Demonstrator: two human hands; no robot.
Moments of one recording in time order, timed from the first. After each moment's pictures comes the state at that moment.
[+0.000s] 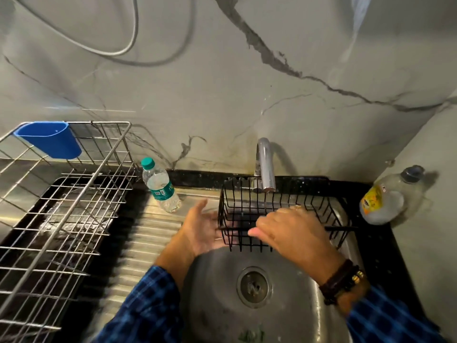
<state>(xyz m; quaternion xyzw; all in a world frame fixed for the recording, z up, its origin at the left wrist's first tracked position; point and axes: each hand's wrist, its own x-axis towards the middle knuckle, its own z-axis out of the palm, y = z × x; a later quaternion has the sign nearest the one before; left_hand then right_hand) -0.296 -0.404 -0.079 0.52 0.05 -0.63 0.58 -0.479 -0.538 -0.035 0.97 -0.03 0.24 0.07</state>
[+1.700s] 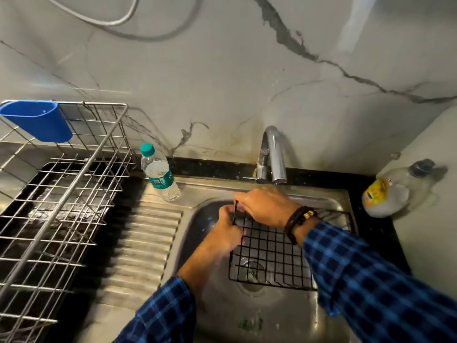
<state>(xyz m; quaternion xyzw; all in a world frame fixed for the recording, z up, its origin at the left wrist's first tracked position) -0.340 -0.415 -0.109 0.78 -0.17 -0.43 0.42 -0.394 -0.554 -0.061 0.98 -0.06 -0.10 -0.14</state>
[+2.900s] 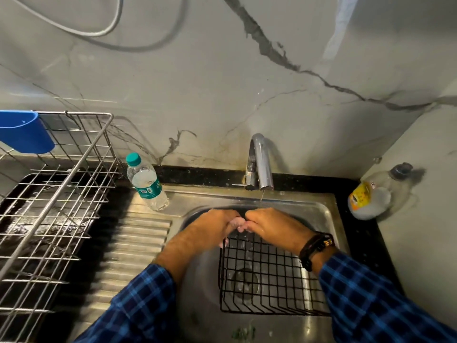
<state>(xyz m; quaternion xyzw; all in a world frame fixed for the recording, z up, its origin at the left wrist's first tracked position) -0.305 -0.427 -0.071 0.79 -0.50 -0.31 0.15 -0.442 -0.564 -0.073 0.96 -0.13 -0.09 -0.25</state>
